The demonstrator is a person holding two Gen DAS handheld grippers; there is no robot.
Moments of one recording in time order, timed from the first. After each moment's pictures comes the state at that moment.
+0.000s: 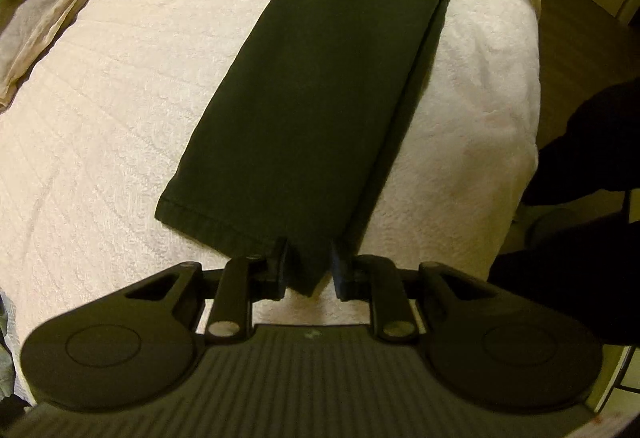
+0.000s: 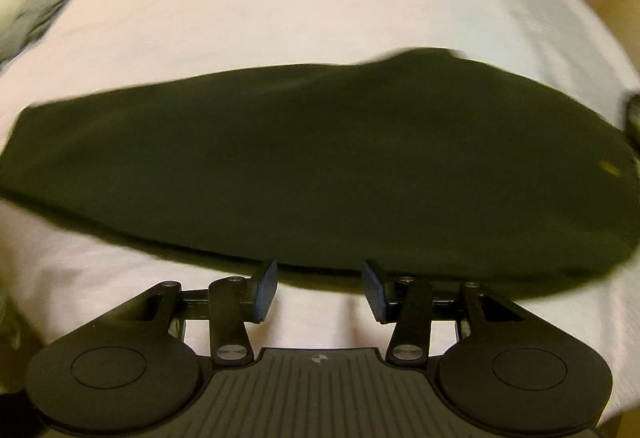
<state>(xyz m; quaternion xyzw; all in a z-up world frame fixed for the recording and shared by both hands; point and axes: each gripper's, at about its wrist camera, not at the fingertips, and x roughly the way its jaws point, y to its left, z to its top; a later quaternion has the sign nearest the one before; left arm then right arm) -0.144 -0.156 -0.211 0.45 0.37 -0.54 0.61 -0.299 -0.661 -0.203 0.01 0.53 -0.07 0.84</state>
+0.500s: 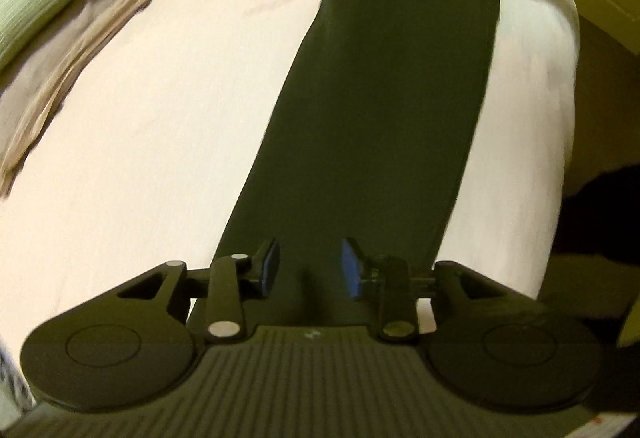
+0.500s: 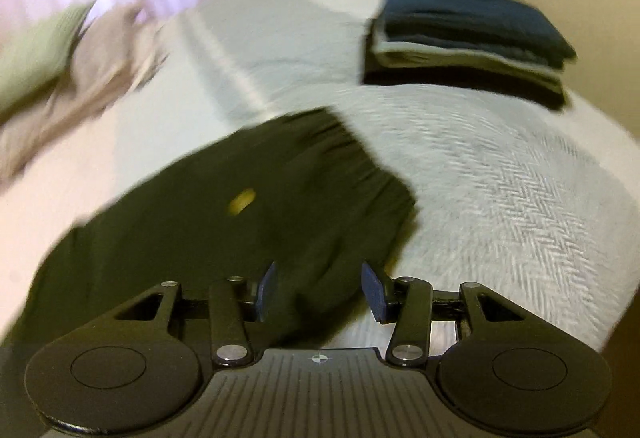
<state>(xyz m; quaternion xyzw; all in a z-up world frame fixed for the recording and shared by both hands) -0.189 -0.369 -0.170 0.43 0.34 -0.53 0.64 -0.363 -0.973 -0.180 0.24 0.37 -0.31 0.84</state>
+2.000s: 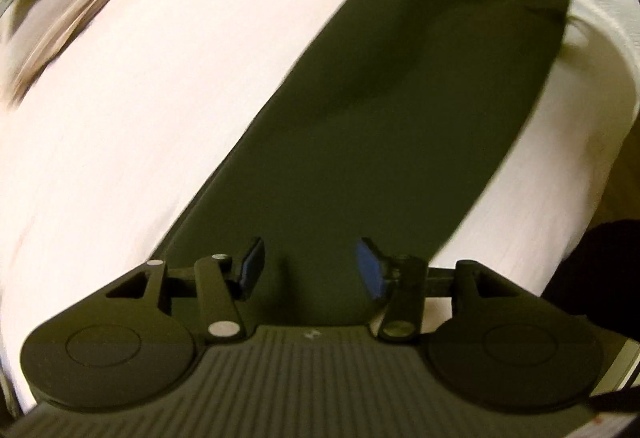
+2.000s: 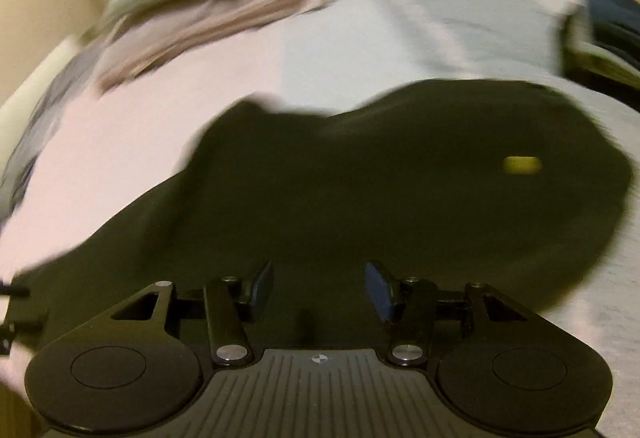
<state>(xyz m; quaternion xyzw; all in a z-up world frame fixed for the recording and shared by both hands) -0.214 -0.384 -0.201 0.38 0.45 -0.39 0.70 -0.303 -0.848 -0.184 0.17 0.45 -0.06 0.88</state>
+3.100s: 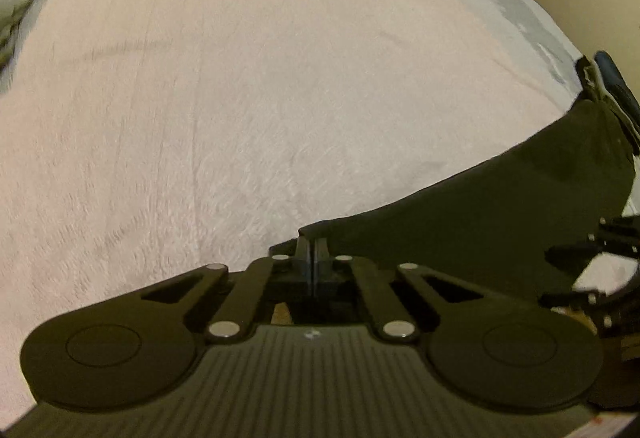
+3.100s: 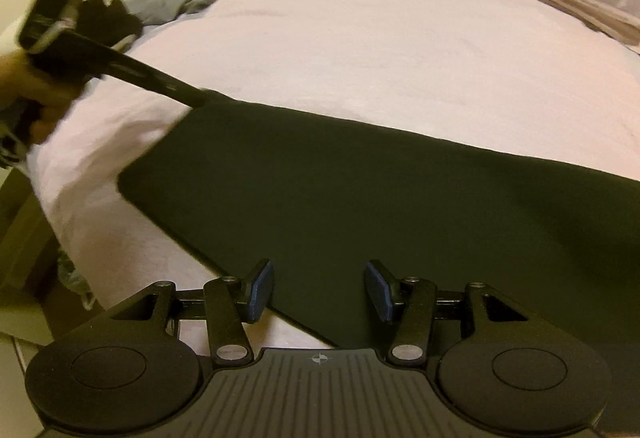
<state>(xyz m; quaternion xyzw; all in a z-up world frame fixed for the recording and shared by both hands) -0.034 -0.150 -0.235 0.08 0.51 -0.35 0.78 -0.215 -0.492 -0.256 0.00 0.50 0.18 0.85</state>
